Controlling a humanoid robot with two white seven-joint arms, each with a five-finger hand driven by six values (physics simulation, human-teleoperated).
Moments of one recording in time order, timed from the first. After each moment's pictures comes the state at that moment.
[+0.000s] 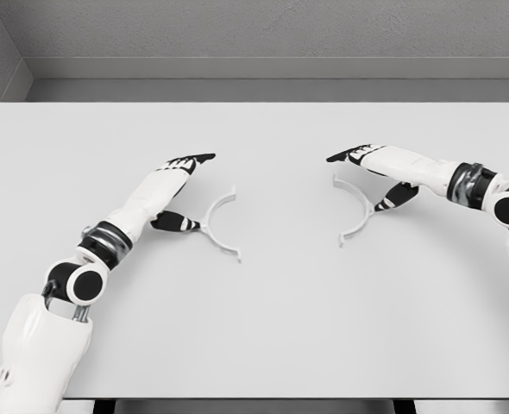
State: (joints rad) left arm -0.16 0.16 -0.16 -1.58 -0.70 -0.17 -0.35; right arm -0.56 -0.50 0.35 -1.13 0.46 -0.60 0.61
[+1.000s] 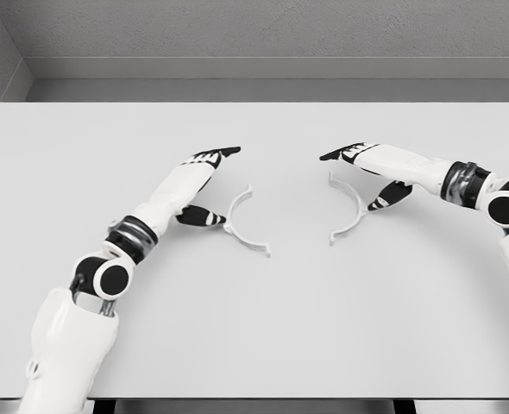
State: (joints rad) left arm -0.19 0.07 -0.19 -1.56 -0.73 -0.17 -0.35; right arm -0.56 -0.49 0.35 -1.14 0.46 -0.60 0.61
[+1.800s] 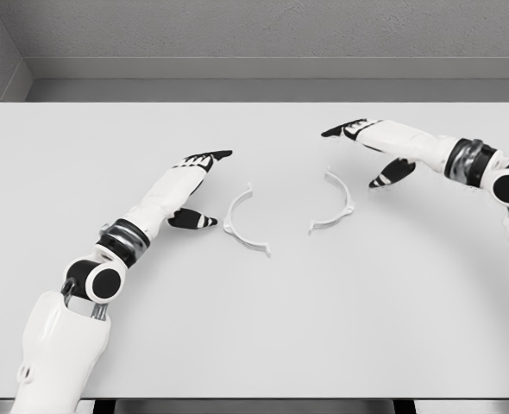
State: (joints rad) left arm -0.17 0.09 -0.18 -1.57 -0.74 -0.17 -0.35; right arm -0.64 -0.49 0.35 -1.14 0.46 -0.58 0.61
